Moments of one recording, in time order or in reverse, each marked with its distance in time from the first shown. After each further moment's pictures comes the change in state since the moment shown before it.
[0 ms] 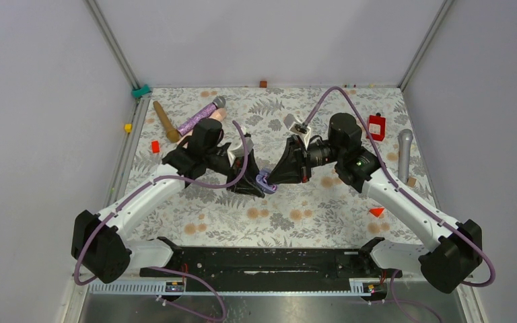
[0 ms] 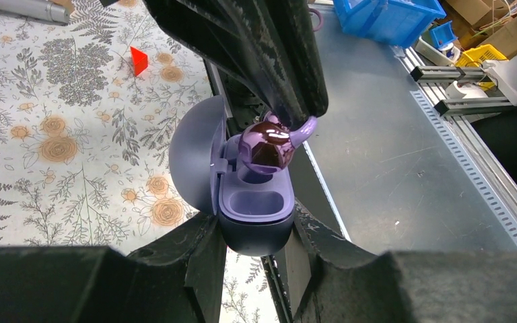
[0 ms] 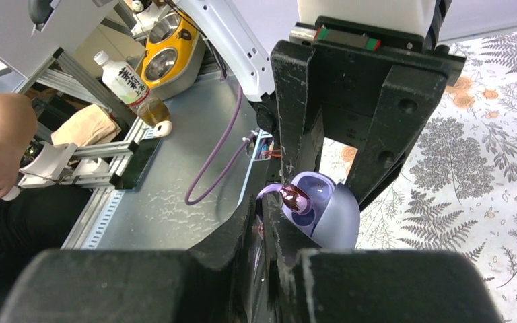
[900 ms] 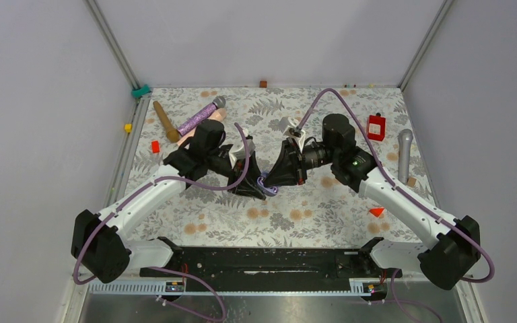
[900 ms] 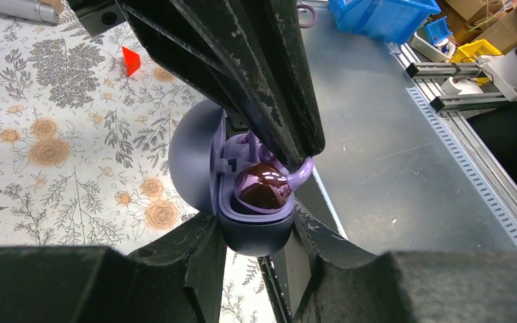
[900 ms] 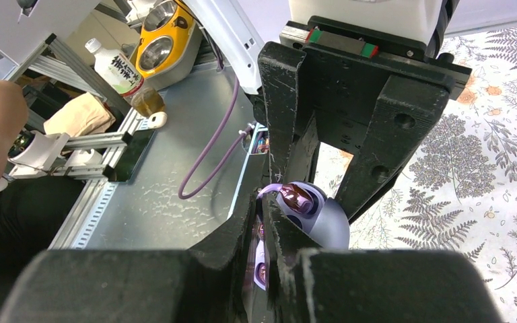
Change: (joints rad) left arm -0.022 0.000 -0.005 0.005 -0.002 0.003; right arm 0.036 0.021 0.018 -0.049 0.027 -0.067
